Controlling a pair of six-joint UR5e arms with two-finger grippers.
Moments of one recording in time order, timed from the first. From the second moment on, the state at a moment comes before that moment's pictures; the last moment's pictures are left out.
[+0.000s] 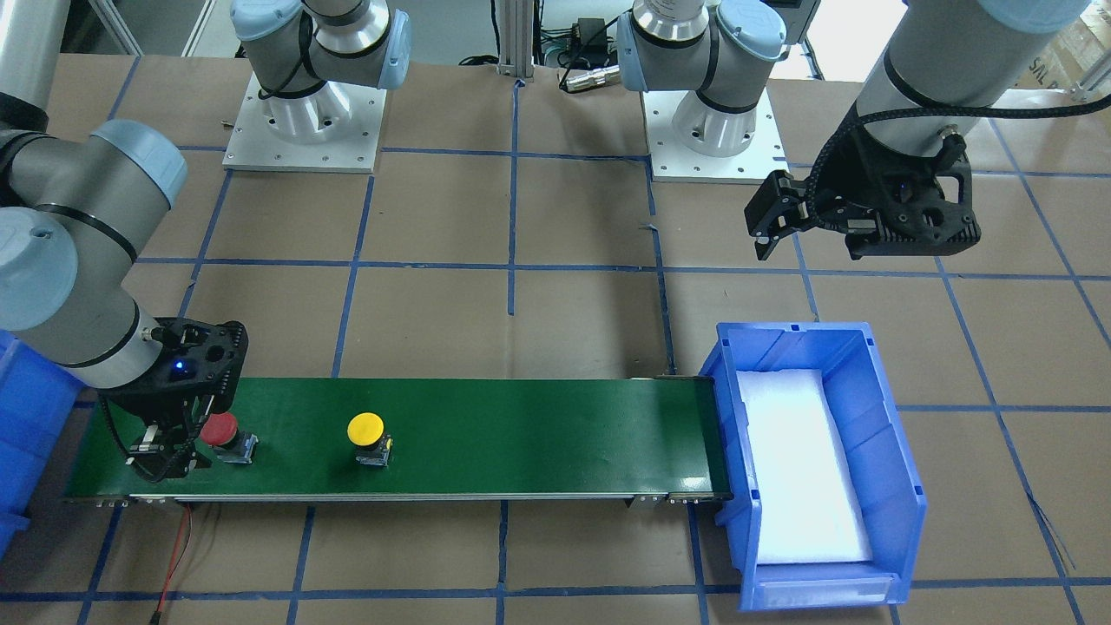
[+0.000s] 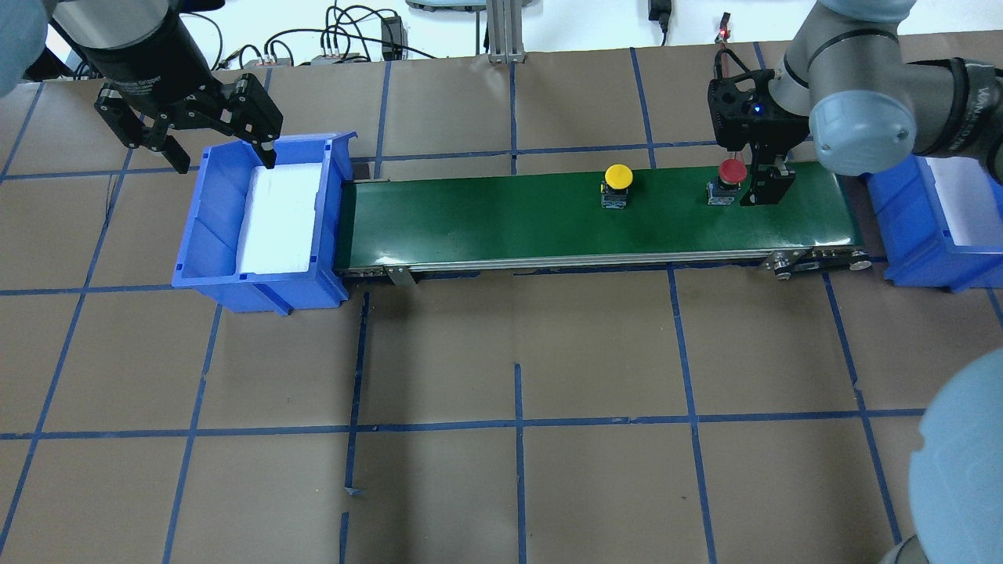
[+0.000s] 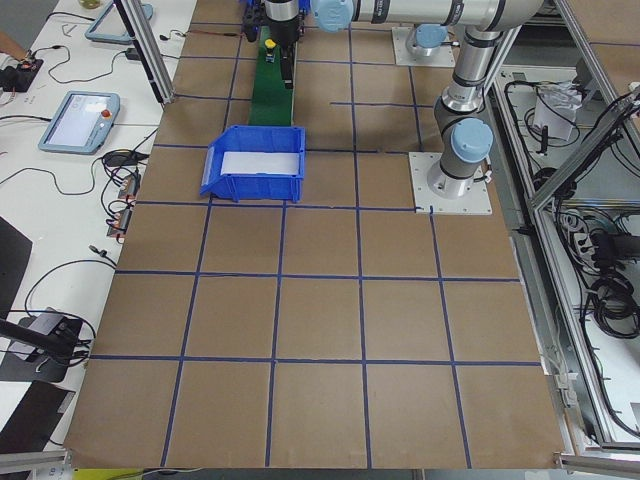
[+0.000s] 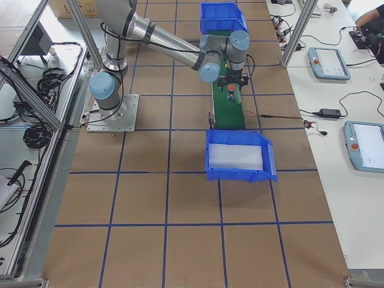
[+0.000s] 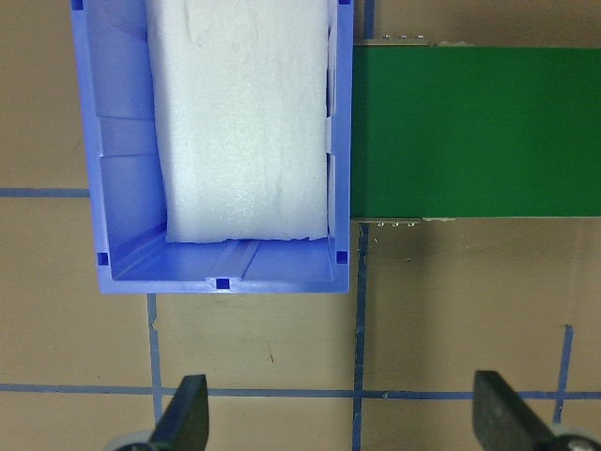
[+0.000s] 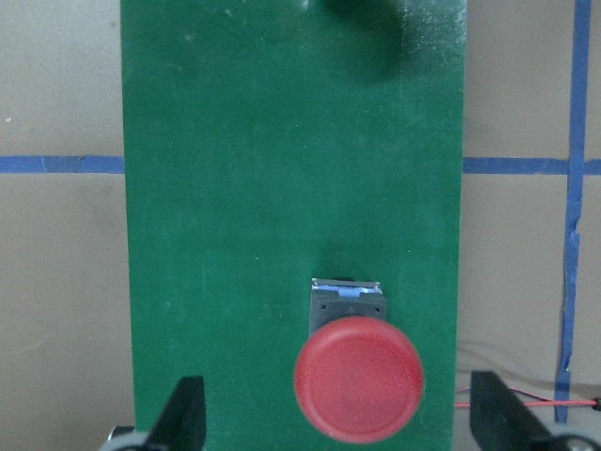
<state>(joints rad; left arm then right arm) -1.49 -1.67 -1.43 -1.67 1.59 0.06 1.40 -1.21 1.66 -2.06 -1.51 -1.75</state>
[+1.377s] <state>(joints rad) -1.49 -1.67 -1.43 -1.65 1.59 0.06 1.38 -1.20 1.65 -2.07 -1.58 -1.75</state>
